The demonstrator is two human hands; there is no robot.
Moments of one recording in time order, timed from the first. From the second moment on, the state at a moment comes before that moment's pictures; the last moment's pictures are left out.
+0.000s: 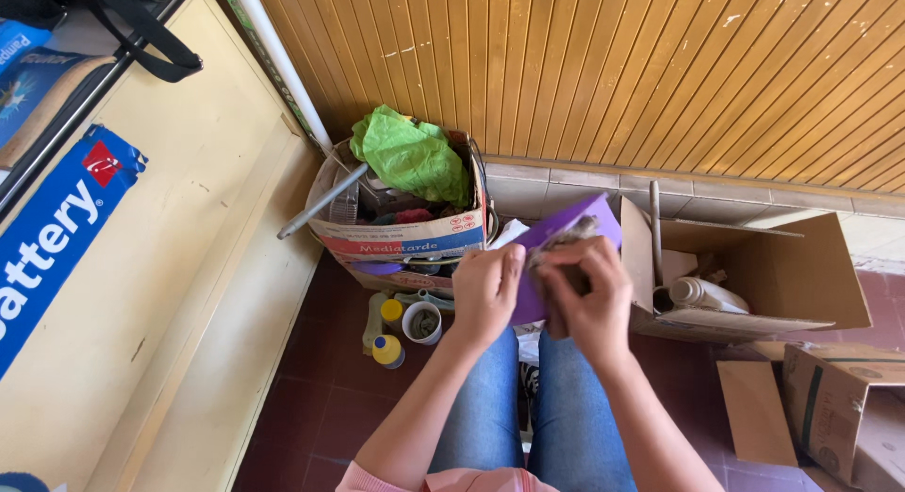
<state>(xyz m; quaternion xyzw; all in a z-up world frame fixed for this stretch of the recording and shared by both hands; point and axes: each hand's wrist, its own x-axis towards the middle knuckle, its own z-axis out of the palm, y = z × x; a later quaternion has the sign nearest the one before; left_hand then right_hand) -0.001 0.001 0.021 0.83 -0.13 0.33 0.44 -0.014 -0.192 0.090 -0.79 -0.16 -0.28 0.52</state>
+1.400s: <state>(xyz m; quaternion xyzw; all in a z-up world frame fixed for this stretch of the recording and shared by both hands) -0.027 0.008 0.059 0.73 -0.11 0.48 0.47 -0.005 -0.208 0.083 -0.83 -0.13 -0.28 0.47</state>
